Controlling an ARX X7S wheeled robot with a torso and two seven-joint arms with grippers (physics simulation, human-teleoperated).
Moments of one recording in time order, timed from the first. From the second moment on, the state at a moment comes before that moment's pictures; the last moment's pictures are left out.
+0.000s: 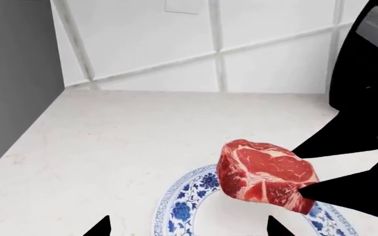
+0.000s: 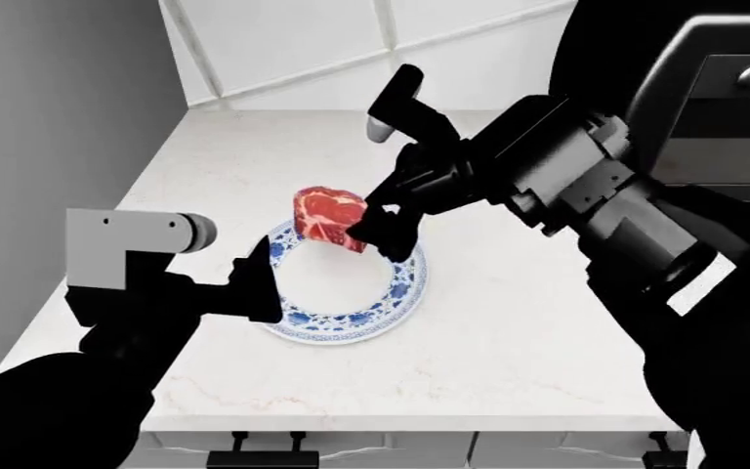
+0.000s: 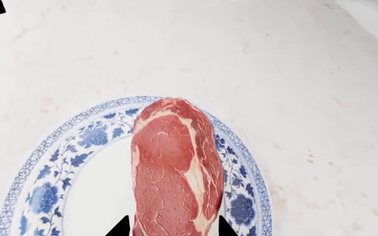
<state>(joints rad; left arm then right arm) -0.52 -0.44 -0.02 0.62 -1.05 -1.11 -0.52 1.61 0.13 -1.40 0.97 0.84 0.53 -0.85</state>
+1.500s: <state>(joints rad) -0.48 -0.49 -0.11 0.78 -1.30 -1.14 -0.66 1.42 0.70 -1.04 -0.23 1.37 0.79 0.21</state>
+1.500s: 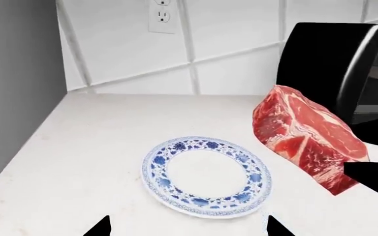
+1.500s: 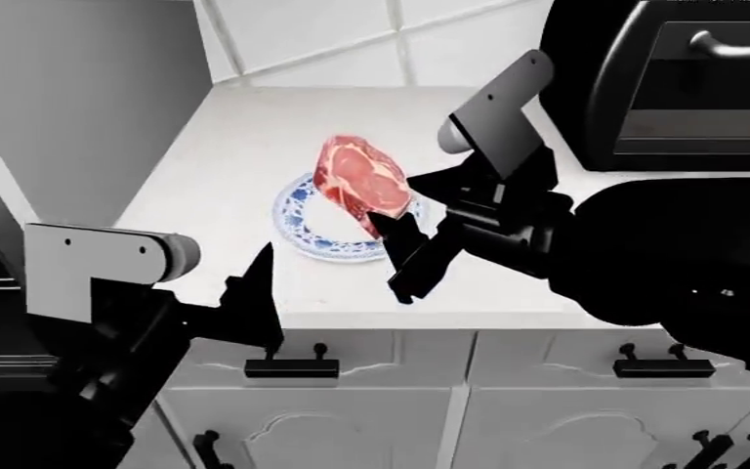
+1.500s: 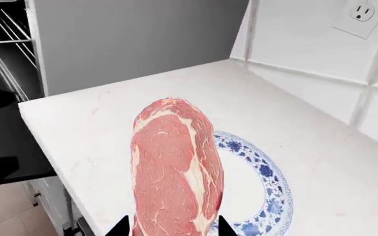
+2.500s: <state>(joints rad) -0.74 -0.63 -0.05 0.78 -1.78 -1.13 -0.96 1.54 0.77 -0.99 -0.39 1.66 0.93 0.51</state>
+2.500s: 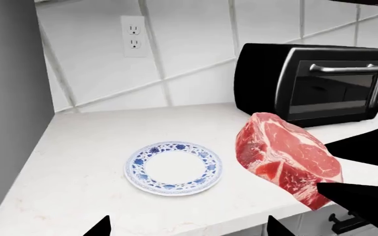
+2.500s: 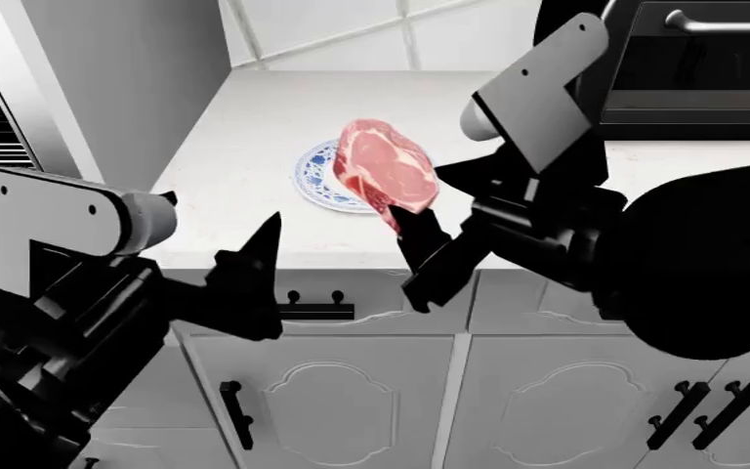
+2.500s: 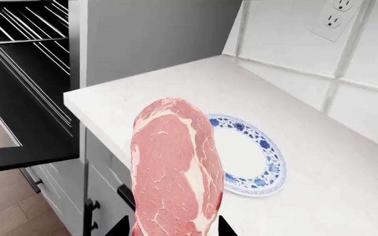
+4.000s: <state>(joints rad) -0.85 -0.71 0.01 0.75 -1.92 -1.08 -1.03 1.59 0.82 -0.99 -0.52 1.86 0.97 0.74</state>
